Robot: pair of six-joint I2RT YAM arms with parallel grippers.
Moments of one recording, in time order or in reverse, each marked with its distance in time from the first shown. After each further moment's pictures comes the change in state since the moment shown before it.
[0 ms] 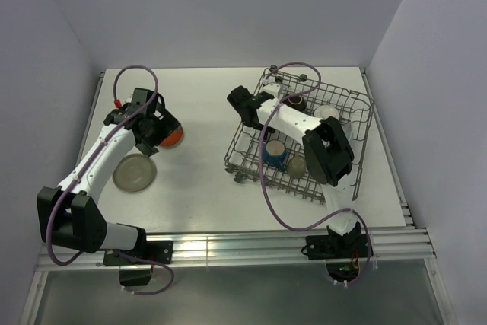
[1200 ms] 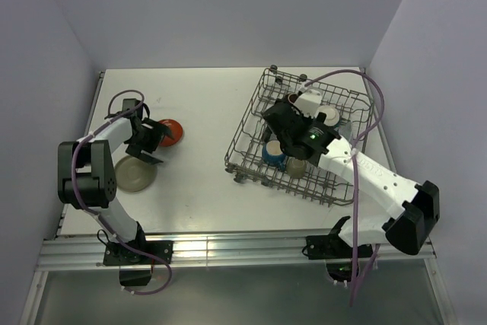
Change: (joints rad) left arm 0.257 0.332 -0.101 0.211 0.304 -0.098; right arm 0.122 -0.772 -0.473 0.137 0.078 -0.110
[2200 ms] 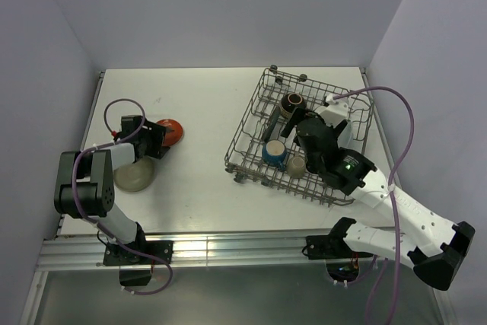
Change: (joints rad) left arm 0.003 -0.064 -0.345 0.727 0.026 -0.166; right arm 0.001 -0.358 -0.250 0.254 -0.013 -0.179
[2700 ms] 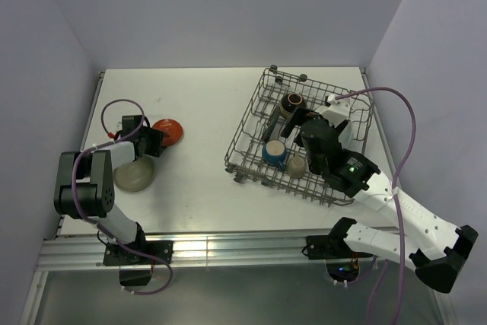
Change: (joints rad) left arm -0.003 -0.011 0.012 -0.065 -0.102 0.000; right arm 0.003 -0.033 -0.008 0.031 -0.030 -0.031
